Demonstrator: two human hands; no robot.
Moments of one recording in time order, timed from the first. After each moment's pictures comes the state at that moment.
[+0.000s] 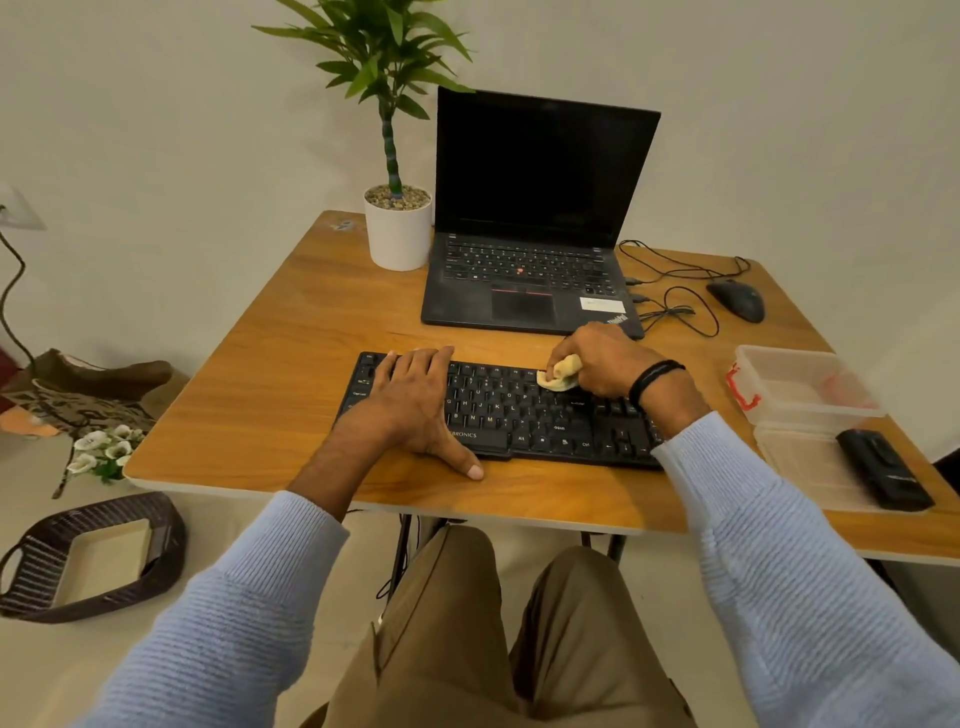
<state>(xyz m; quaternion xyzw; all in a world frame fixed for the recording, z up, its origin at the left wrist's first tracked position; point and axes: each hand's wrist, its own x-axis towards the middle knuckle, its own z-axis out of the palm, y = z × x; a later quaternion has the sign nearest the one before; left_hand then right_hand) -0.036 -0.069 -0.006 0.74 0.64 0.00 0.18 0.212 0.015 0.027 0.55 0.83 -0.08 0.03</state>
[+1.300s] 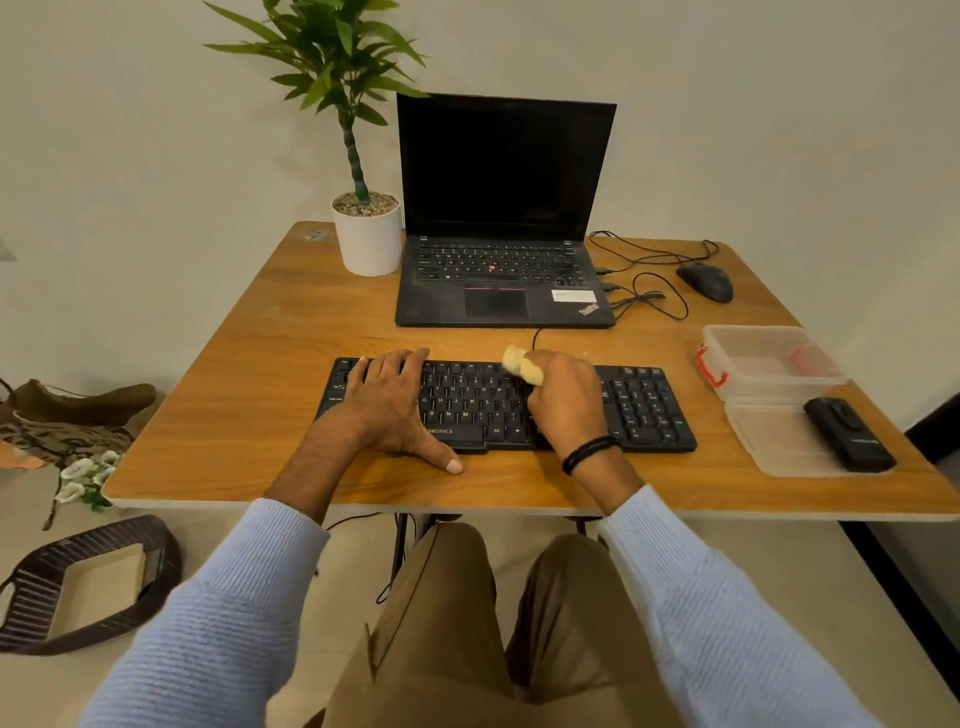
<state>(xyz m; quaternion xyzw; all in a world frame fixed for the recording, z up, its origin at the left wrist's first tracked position) -0.039 -0.065 -0.011 0.75 0.64 0.00 0.17 0.186 -0.060 -0.010 0.66 0.70 -0.07 -0.27</state>
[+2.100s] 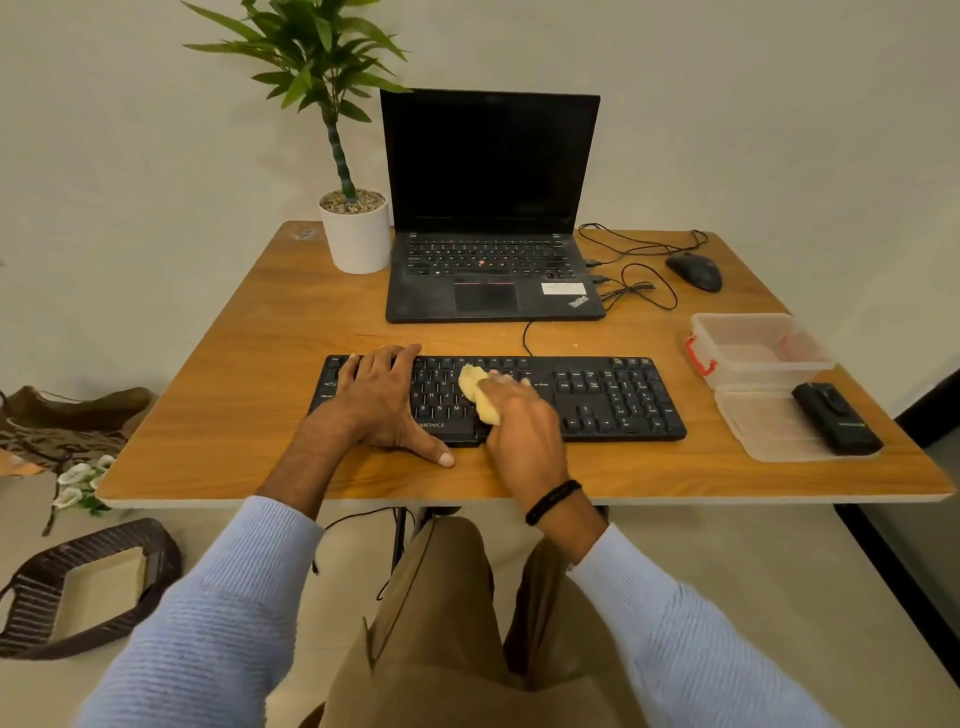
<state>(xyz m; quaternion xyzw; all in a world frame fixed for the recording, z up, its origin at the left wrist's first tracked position) -0.037 -0.064 -0.011 0.75 0.64 0.00 0.17 0.157 -0.114 -0.030 0.59 0.75 -0.09 -0.27</state>
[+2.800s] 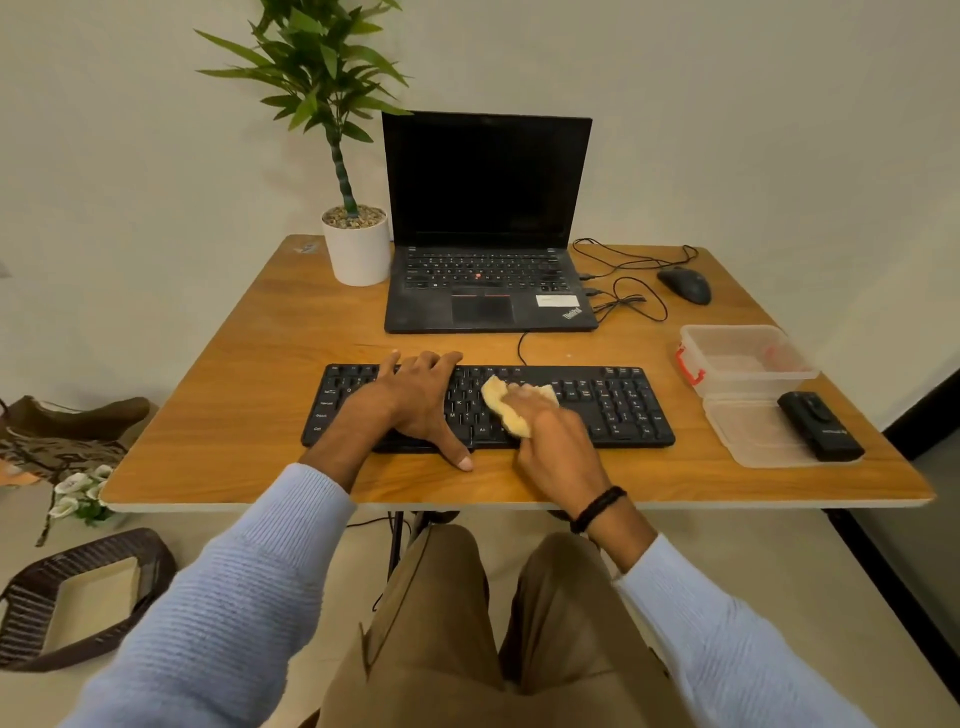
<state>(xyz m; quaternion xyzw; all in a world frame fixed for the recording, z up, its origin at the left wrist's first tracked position) 0.003 -0.056 0.017 0.78 0.59 -0.09 0.16 0.202 -0.112 -0.030 0.59 0.76 -0.09 -0.24</state>
